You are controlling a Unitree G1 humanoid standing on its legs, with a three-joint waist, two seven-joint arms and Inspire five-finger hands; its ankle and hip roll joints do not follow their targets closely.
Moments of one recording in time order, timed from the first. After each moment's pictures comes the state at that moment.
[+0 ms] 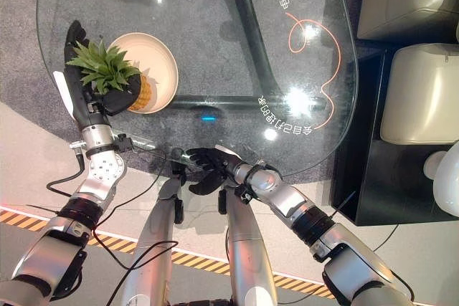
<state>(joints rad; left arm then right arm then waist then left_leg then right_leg) -0.66 0.44 -0.28 0.70 -0.16 -0.66 0.68 -0.63 -0.53 0.71 0.26 0.37 0.26 0.19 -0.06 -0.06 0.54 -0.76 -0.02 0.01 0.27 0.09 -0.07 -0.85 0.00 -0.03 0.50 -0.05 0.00</state>
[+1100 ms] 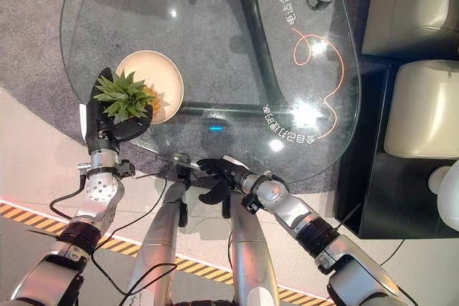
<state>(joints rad) -0.50 0.43 -0.26 0.64 -0.38 -0.58 0.37 -0.54 -0.54 0.68 0.26 0.31 0.26 0.19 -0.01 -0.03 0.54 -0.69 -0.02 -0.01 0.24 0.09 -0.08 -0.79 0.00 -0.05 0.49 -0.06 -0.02</state>
